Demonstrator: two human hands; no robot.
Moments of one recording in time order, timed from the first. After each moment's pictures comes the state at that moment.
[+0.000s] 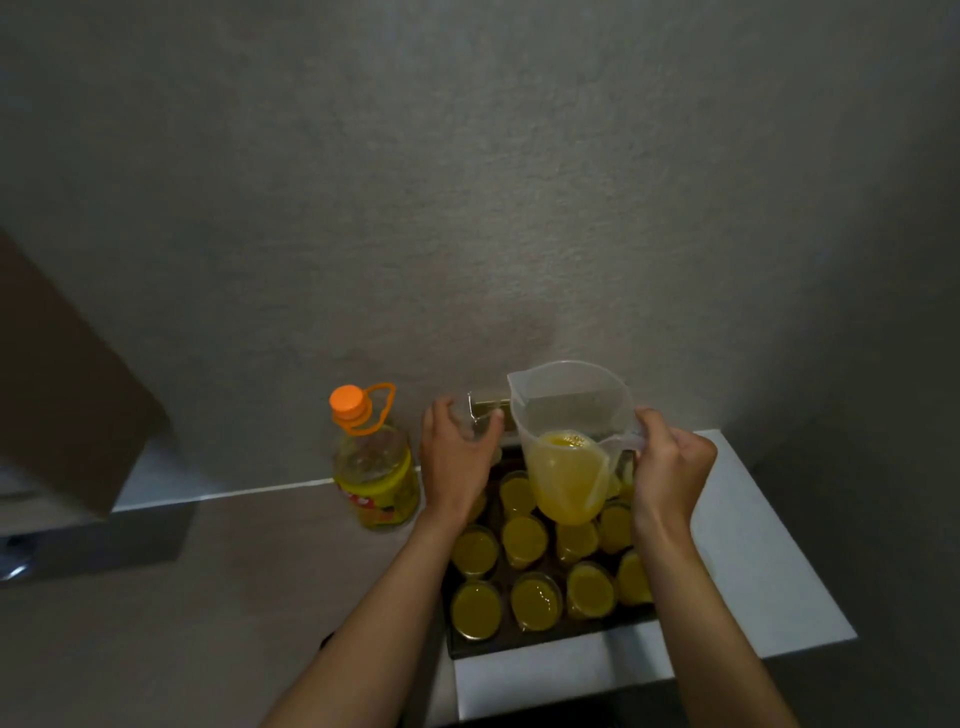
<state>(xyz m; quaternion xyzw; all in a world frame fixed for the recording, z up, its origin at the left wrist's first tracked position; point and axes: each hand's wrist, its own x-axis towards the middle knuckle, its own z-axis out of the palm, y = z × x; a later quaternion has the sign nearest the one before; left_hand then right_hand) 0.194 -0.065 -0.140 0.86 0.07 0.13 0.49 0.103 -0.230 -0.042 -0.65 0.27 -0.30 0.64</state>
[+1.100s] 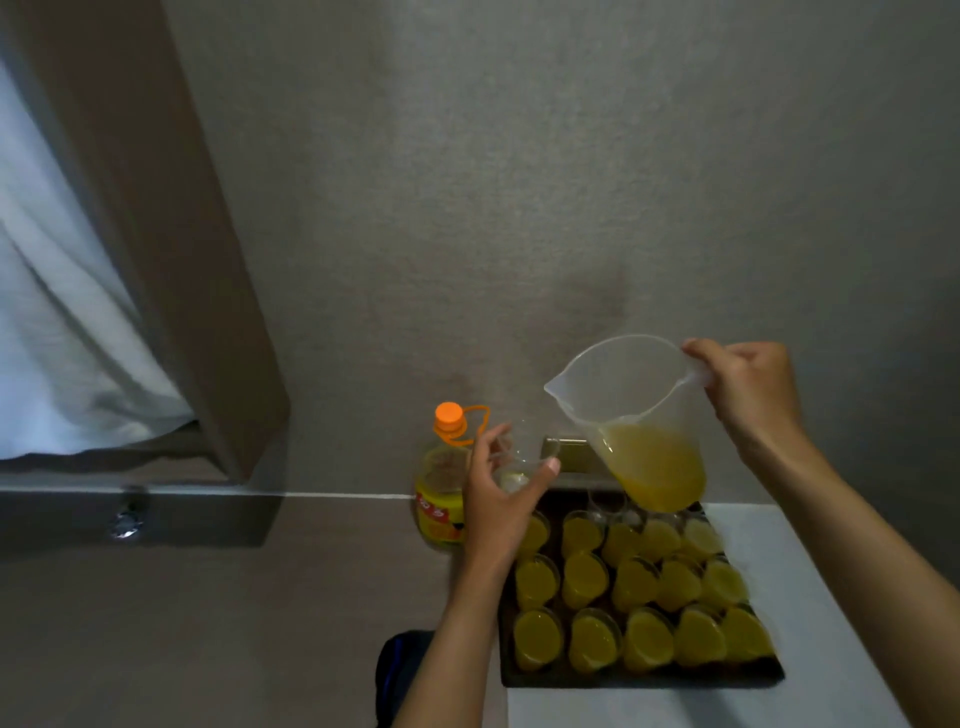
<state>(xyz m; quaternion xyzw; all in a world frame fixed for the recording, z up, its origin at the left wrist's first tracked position) 0.107 -0.004 -0.084 0.68 0.03 0.13 0.72 0.122 -0.210 0.080 -0.80 0.07 -0.24 0.54</state>
